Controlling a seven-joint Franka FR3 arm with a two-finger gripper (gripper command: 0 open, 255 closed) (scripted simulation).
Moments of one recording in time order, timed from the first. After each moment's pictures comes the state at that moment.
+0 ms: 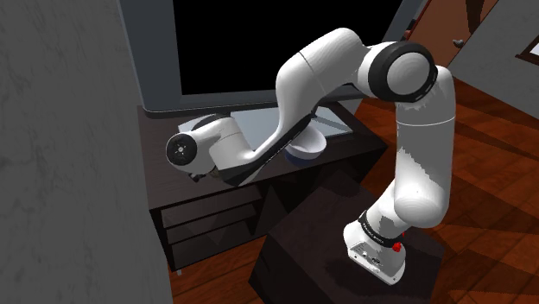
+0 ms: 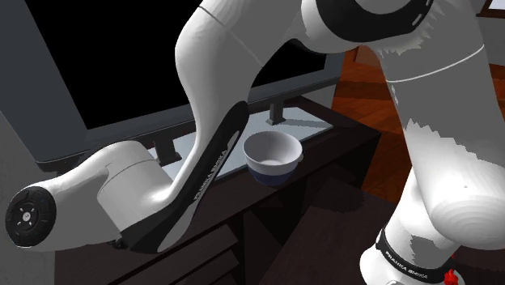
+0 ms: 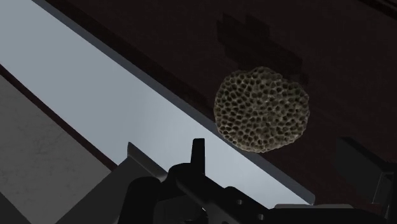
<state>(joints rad) 0.12 0.58 0.62 -1.92 -1.15 1.99 1.28</state>
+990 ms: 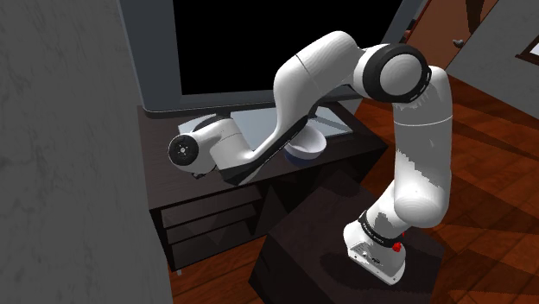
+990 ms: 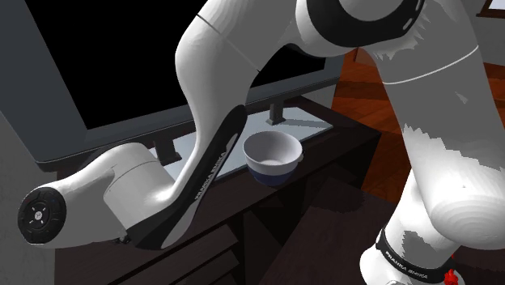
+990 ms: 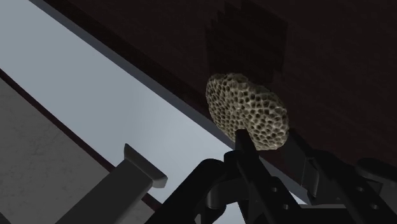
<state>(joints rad) 0.12 0.61 0.60 -1.91 -1.18 2.01 1.29</state>
